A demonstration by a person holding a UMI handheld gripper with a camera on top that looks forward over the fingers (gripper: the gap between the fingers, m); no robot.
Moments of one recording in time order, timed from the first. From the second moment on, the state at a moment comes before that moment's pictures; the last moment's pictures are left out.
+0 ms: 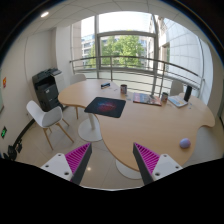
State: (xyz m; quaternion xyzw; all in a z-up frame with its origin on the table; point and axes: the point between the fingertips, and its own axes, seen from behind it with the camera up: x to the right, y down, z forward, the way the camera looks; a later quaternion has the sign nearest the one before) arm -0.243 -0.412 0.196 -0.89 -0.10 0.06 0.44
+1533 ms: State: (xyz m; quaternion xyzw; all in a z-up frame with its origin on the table) arm 0.181 -0.172 -0.016 -0.90 0.10 -0.07 0.41
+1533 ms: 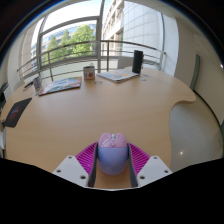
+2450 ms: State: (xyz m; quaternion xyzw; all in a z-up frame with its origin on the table) arm -0.371 0.085 0.086 -0.87 0.02 0.02 0.48
